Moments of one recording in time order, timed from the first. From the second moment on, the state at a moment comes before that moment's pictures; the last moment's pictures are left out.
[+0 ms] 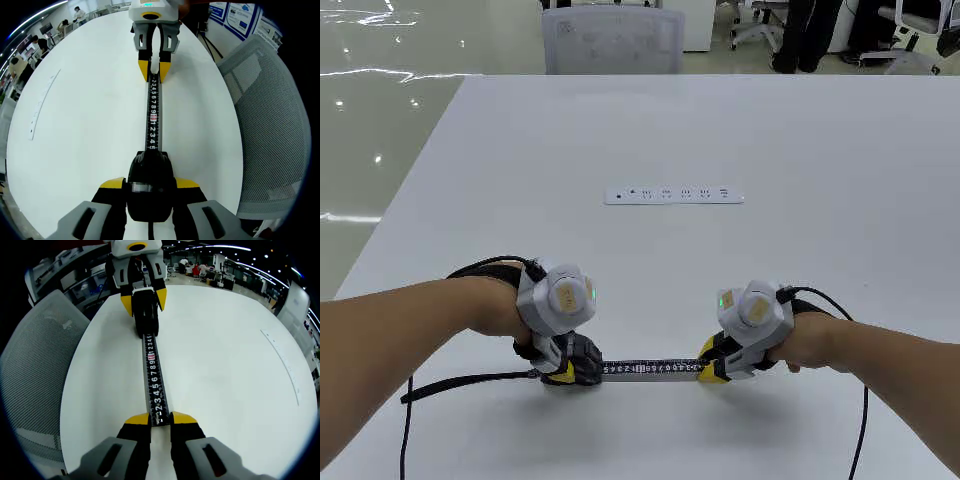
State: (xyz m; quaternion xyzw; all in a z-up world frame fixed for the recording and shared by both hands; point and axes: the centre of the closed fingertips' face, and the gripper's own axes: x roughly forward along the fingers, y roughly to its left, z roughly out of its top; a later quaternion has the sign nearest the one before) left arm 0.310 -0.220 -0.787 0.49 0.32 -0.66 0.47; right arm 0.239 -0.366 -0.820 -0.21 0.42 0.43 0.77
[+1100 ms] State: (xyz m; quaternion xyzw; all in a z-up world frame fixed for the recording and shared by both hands) left arm 0.310 -0.220 -0.787 0.49 0.31 -0.67 0.47; right arm 0.229 -0.387 -0.820 -0.21 0.42 0.42 0.77
